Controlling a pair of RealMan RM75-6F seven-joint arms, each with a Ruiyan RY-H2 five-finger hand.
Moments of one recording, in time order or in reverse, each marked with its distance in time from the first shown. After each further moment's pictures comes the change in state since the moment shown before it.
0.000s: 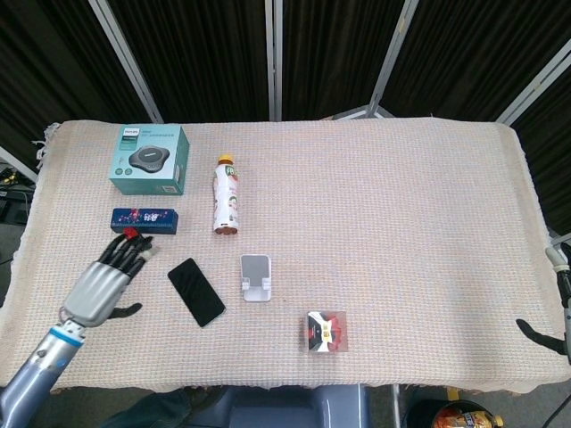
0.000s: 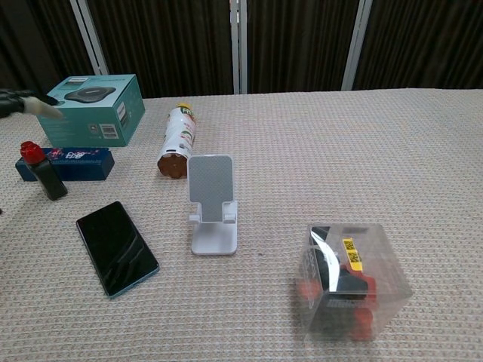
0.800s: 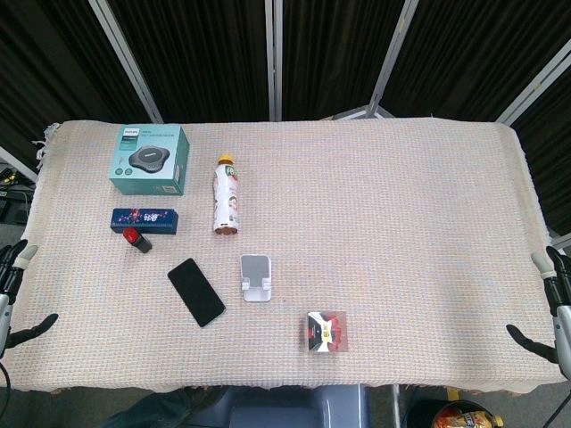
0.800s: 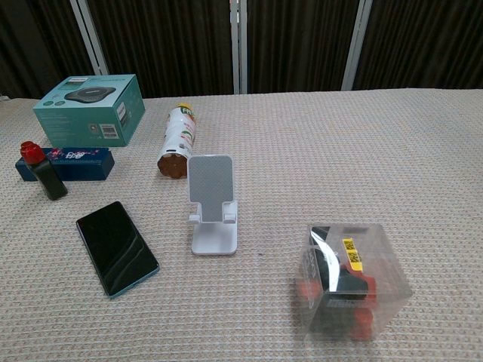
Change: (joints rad) left arm 0.332 0.210 0.027 -0.174 -0.084 0.430 -0.099; right arm -0.021 -0.007 -0.030 -0.007 -0.133 0.055 -0.015
